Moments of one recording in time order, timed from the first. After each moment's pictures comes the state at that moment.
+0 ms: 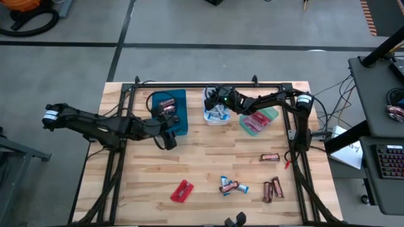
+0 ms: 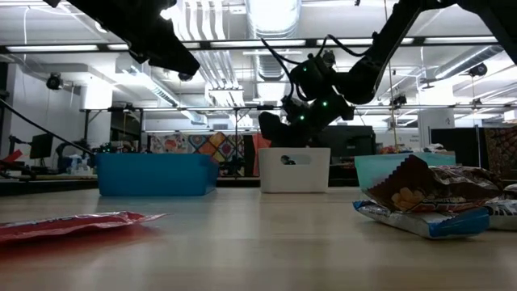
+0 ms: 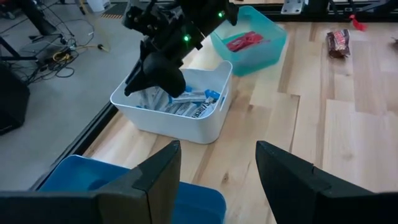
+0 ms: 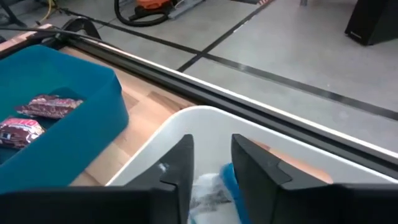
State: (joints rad) left arm -0.12 1.08 0.75 -0.22 -0.54 -0.13; right arm -0.45 1.94 1.01 0.51 0.34 0.32
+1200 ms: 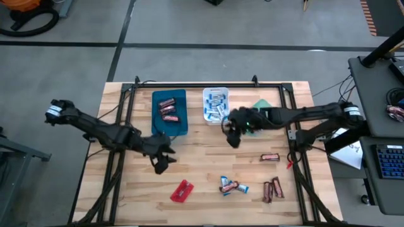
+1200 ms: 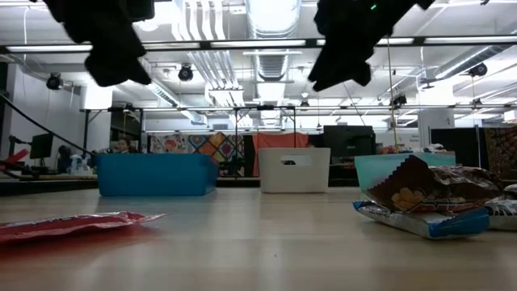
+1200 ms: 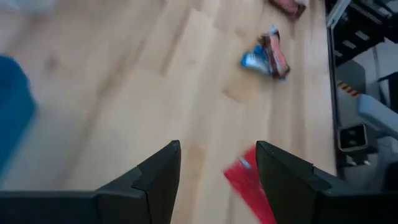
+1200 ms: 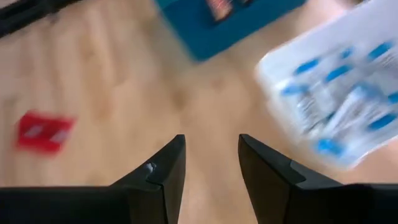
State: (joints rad) left arm -0.33 1.10 0.74 -0.37 -0.15 -0.68; right arm -0.04 1.34 1.01 -0.42 0.09 0.40
